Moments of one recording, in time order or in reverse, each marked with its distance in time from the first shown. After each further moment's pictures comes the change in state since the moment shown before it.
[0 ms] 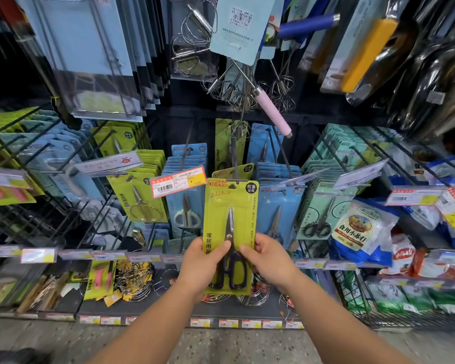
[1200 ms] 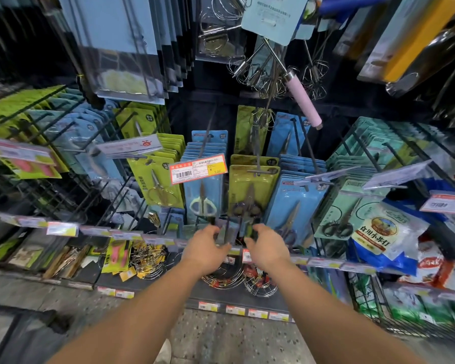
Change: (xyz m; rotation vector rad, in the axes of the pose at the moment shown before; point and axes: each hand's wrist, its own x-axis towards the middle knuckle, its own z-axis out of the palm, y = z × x) left_hand 0.037 -0.012 -0.024 0.811 -0.058 0.000; right_hand 0.035 -0.003 0.031 -0.686 0.100 0.140
